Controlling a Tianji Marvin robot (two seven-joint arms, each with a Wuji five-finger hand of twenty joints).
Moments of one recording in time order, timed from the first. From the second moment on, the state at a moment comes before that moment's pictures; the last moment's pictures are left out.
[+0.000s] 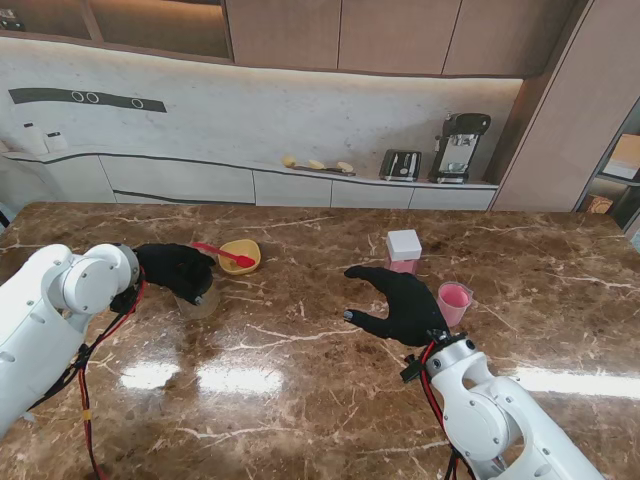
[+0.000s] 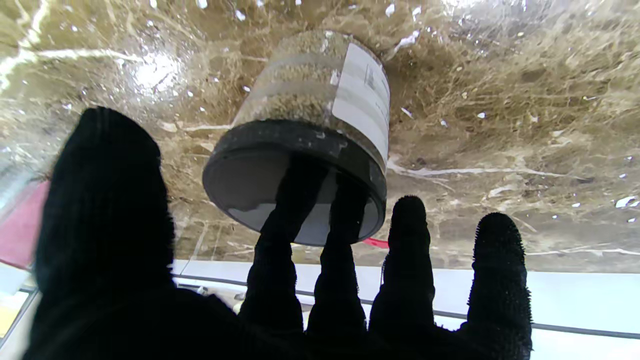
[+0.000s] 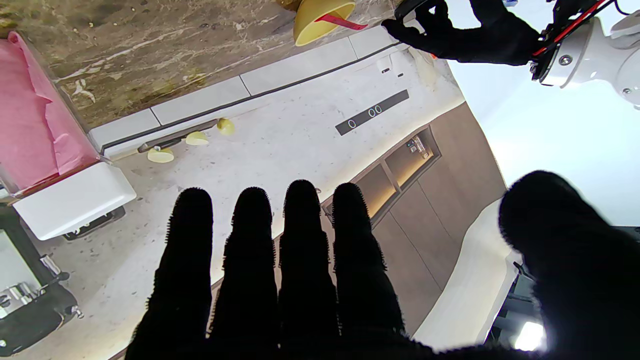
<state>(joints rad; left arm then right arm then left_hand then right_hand) 1.17 -0.97 -1.21 -1.35 0.81 -0.13 -0.62 -1.72 -1.12 1.25 -1.74 -0.73 -0.22 -0.23 0.64 -0.43 0.03 -0.03 0.29 -0.16 0.12 0.23 0.29 -0.06 0.15 0.28 0.44 0.13 0.25 0.60 0.08 0.38 0.79 0.57 0.11 -0.40 0.80 -0.03 0.52 0.03 0.24 0.50 0.67 0.03 0.14 0.26 0.58 0.04 0.12 0.21 0.30 0.10 0.67 0.23</state>
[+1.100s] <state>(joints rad) 1.22 -0.99 -1.19 -1.36 0.75 -0.11 -0.50 -1.74 -1.12 1.24 -1.75 -0.74 -0.19 -0.26 0.67 -0.72 0.60 -0.17 0.35 -0.11 0.66 0.76 0.56 0.00 0.30 0.90 0.74 0.33 0.52 1.05 0.57 0.25 1.22 0.51 0.11 -0.40 0.83 -0.03 0.53 0.02 0.25 0.50 0.70 0.02 0.14 0.28 0.59 0.03 0.13 0.21 0.31 0.10 0.69 0.25</state>
